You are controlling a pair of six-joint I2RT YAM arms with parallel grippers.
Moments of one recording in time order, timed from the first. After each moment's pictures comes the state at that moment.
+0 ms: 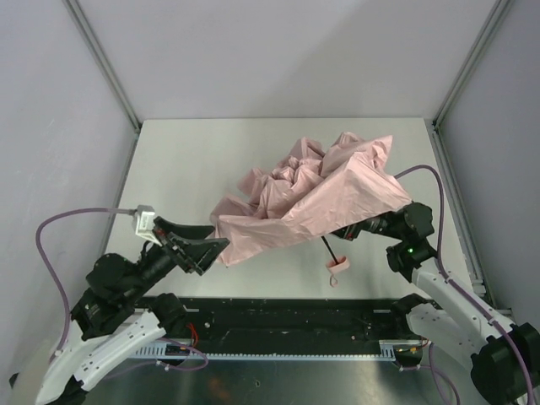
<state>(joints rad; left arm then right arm) -0.82 0.19 0.70 -0.38 -0.01 -0.62 0.44 0.86 0.52 0.69 -0.91 0.61</state>
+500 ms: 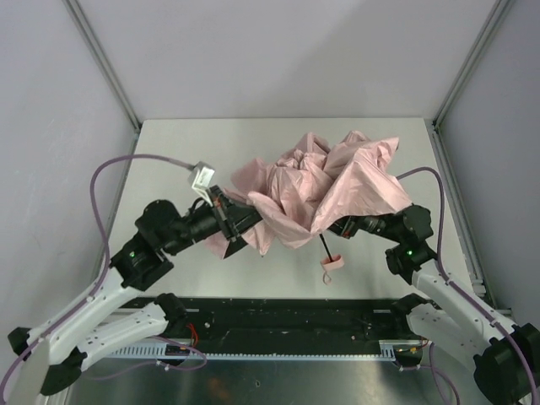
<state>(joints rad) -0.82 0.68 0.85 -0.14 0.20 -0.63 0.46 0.84 0.51 0.70 -0.82 0.63</state>
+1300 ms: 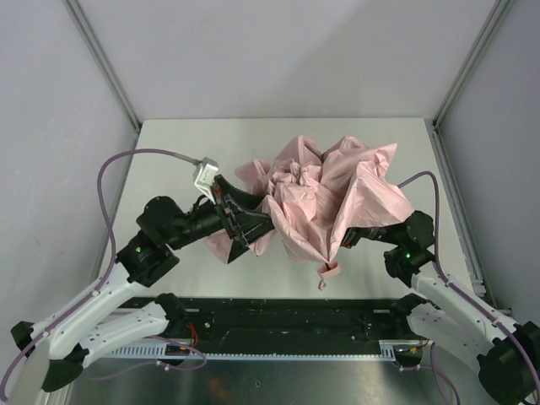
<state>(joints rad) -0.82 0.77 0.89 0.01 0.33 -0.64 0.53 0.83 0.49 0.83 -0.88 0.66</state>
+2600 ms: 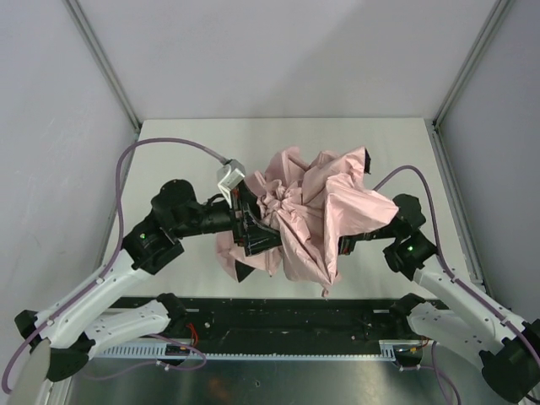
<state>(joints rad) -0.82 0.88 1.02 -0.19 0.55 -0.46 0.59 0.85 0.64 0.41 -1.10 0.37</state>
